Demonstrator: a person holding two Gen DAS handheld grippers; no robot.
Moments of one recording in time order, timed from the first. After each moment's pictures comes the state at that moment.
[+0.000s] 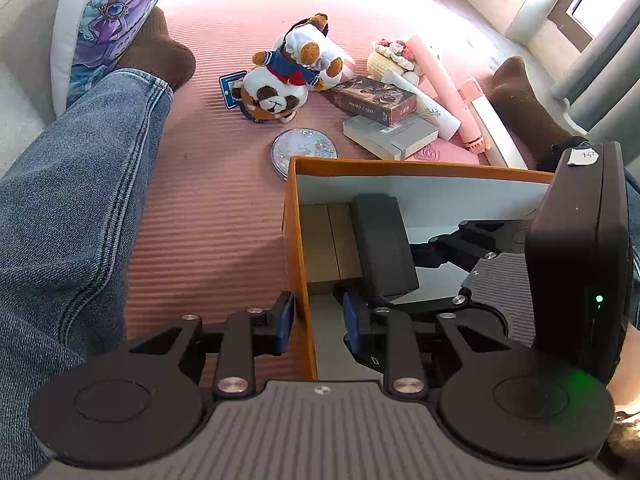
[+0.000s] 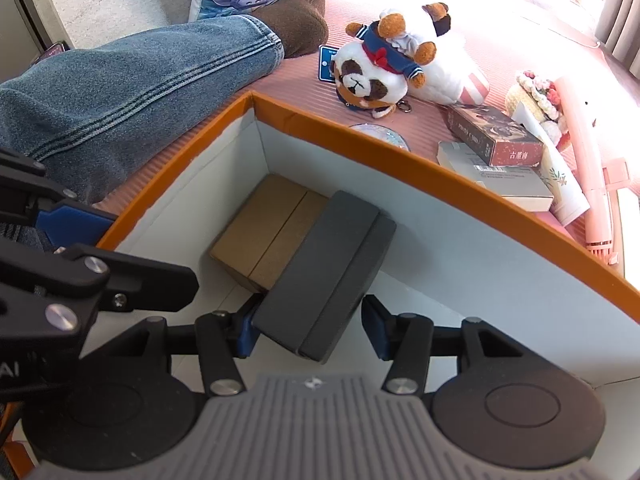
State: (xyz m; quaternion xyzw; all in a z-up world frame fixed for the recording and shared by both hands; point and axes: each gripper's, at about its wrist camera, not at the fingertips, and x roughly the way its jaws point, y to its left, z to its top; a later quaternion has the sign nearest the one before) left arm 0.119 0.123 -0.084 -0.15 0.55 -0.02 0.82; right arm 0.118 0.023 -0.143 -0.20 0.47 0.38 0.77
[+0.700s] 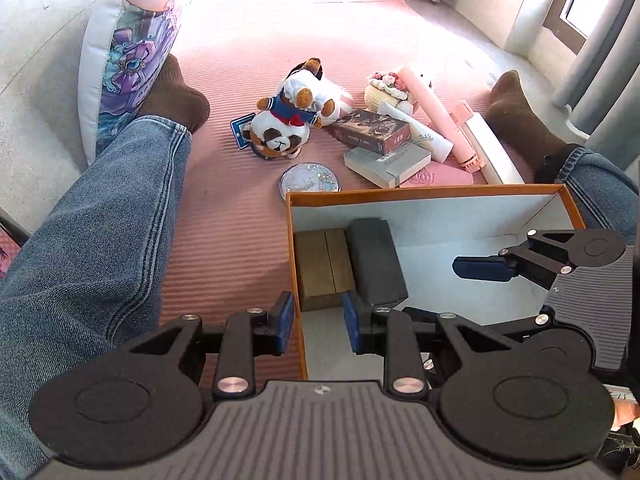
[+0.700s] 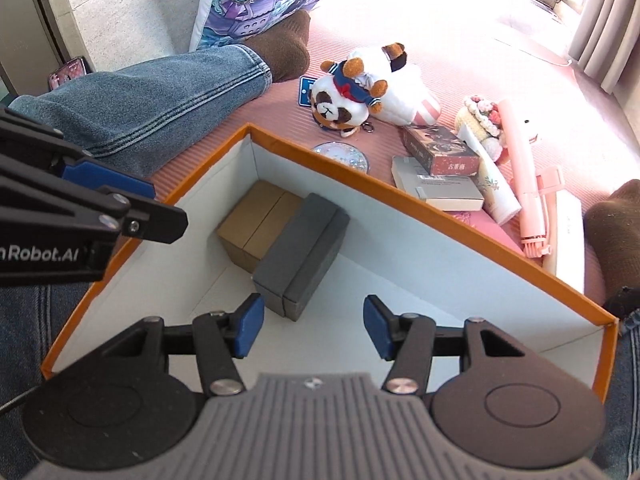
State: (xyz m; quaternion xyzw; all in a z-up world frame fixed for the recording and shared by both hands) left arm 0.105 0.105 -0.044 -0.11 0.52 0.01 0.85; right arm 0.094 -0.022 -0.085 -0.20 0.45 0.36 0.79
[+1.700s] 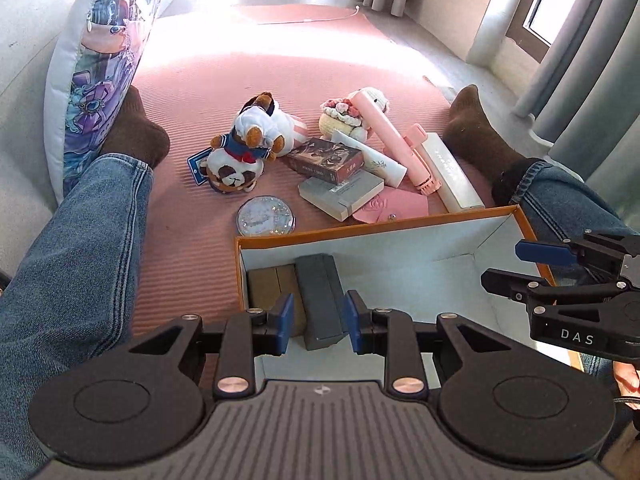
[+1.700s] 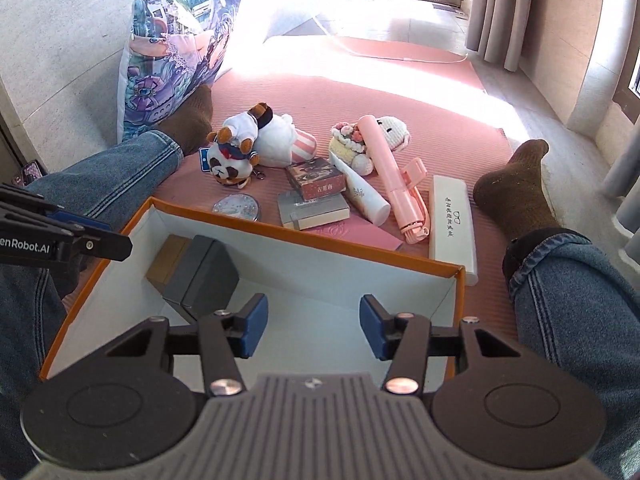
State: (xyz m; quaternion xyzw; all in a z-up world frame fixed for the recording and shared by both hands) left arm 0.124 0.091 -0.023 -0.13 0.50 -0.03 0.86; right arm 0.109 -0.122 -0.037 -0.11 0.41 0.29 0.86
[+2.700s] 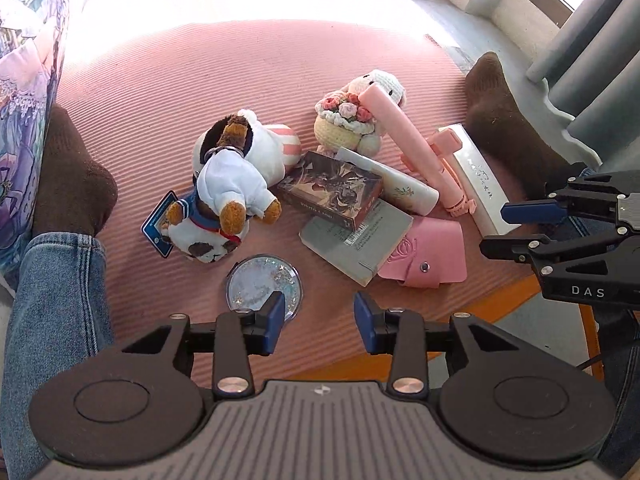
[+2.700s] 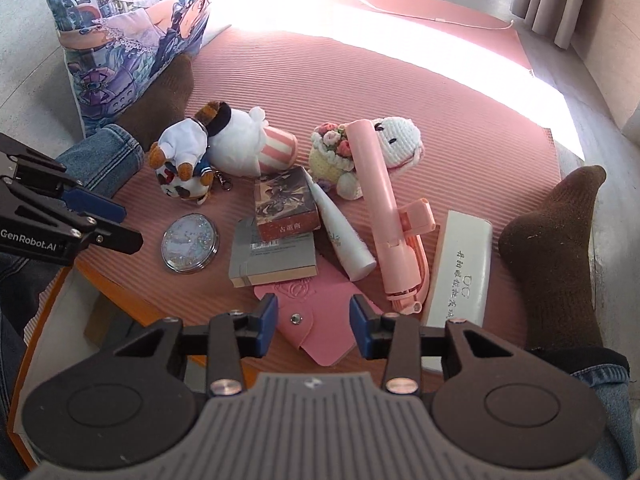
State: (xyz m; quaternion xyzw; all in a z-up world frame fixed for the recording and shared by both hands) left arm 0.275 0.116 -0.066 -0.11 0.58 -0.09 0.80; right arm 0.267 -0.083 -0.063 -0.14 0.50 0.33 0.79
